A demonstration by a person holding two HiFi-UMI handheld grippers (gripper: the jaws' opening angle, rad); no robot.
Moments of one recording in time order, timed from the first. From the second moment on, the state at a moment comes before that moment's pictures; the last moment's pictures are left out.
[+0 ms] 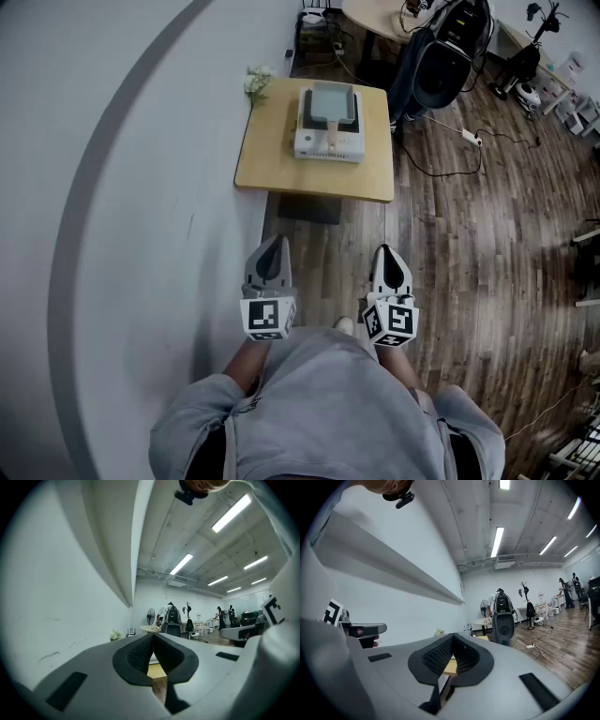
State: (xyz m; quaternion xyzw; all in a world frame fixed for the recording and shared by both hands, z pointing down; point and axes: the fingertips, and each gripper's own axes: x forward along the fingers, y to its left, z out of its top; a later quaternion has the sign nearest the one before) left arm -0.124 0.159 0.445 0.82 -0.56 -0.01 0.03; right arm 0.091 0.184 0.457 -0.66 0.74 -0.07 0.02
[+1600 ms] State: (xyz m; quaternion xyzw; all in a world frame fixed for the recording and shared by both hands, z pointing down) left arm -0.002 0.185 0.463 0.82 -0.57 0.02 0.05; right arm 0.204 0.203 0.489 -0.64 0.76 -0.09 0.00
